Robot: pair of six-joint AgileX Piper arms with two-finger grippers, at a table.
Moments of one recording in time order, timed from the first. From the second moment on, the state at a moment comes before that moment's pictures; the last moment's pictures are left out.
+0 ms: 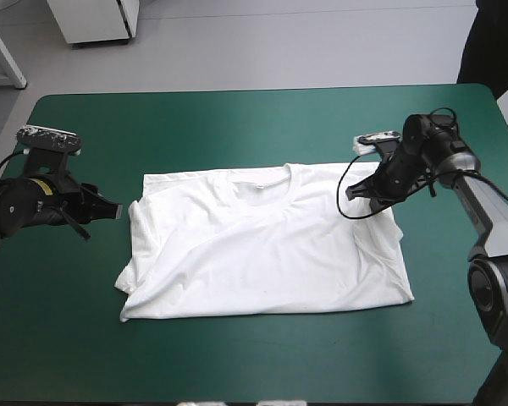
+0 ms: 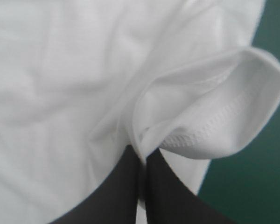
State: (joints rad) left arm -0.14 1.13 -1.31 0.06 1.15 0.07; right arm 0.15 1.83 -1.55 0.18 1.19 -0.19
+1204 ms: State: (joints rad) left arm -0.14 1.21 -1.28 0.18 1.21 0.05; right arm 0.26 1.64 -1.57 0.02 1.23 -0.21
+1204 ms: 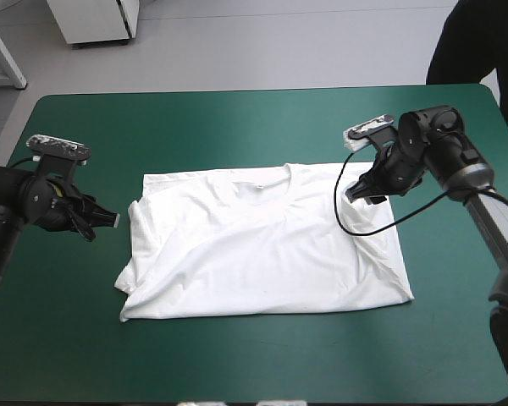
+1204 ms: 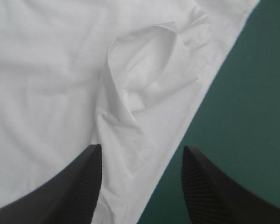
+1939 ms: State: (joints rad) left arm -0.18 1.12 -0.97 0.07 1.24 0.05; right arm 0.26 1.15 -1.00 -0.08 1.21 -0.07
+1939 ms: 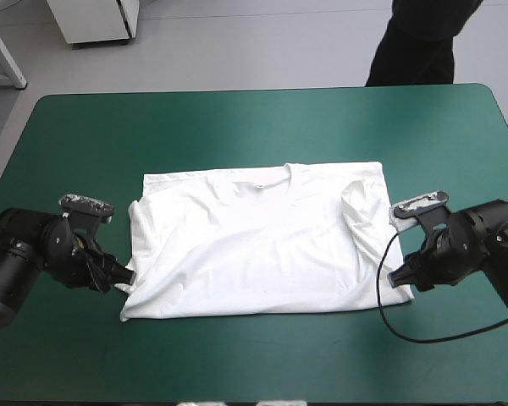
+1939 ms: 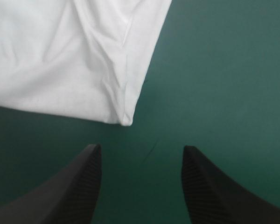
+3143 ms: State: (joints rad) left arm -0.19 1.33 -0.70 -0.09 0.95 0.13; right arm 0.26 1.36 -0.91 -0.06 1.06 -0.07
